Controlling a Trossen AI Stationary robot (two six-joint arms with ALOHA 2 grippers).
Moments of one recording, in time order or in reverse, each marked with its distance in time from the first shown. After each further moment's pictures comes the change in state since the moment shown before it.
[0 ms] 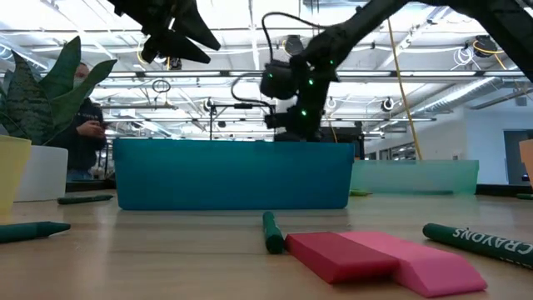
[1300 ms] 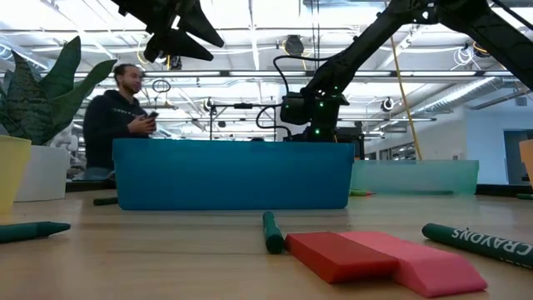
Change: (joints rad) left arm 0.022 0.000 0.000 0.045 -0.009 -0.009; right arm -0.196 0.096 -0.052 -0.095 -0.271 -0.019
